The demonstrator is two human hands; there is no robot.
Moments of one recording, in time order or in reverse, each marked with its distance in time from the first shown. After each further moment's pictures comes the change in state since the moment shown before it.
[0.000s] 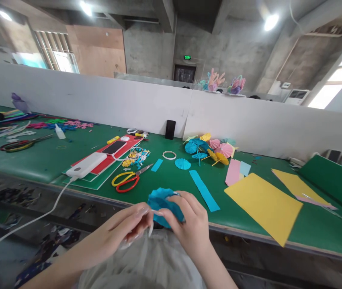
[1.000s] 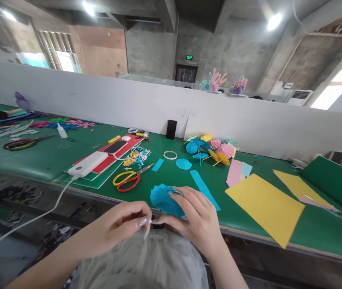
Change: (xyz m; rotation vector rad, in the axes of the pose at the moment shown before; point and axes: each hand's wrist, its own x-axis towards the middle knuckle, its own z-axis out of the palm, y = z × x) left_hand 0.004 0.012 -0.013 0.230 -0.079 0.003; right_hand 0.016 0.009 -0.020 -0.137 -0.085 -0.253
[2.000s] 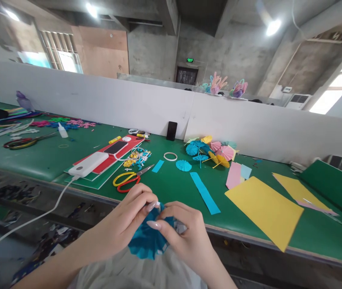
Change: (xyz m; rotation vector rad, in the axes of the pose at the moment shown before) left_hand 0.007 -0.002 0.008 0.549 0.284 0.378; right_hand 0.006 -0.032 0.001 0.642 -0.209 0.475
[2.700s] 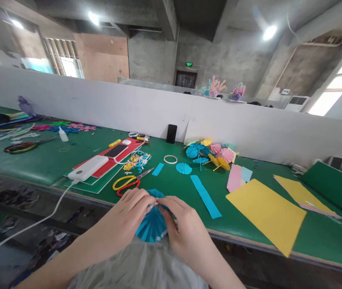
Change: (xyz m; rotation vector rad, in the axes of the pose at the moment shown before) left_hand 0.001 -0.010 0.001 0.610 -0.063 0.071; right_hand 0.013 0.000 -0.002 -0.160 -0.162 0.053
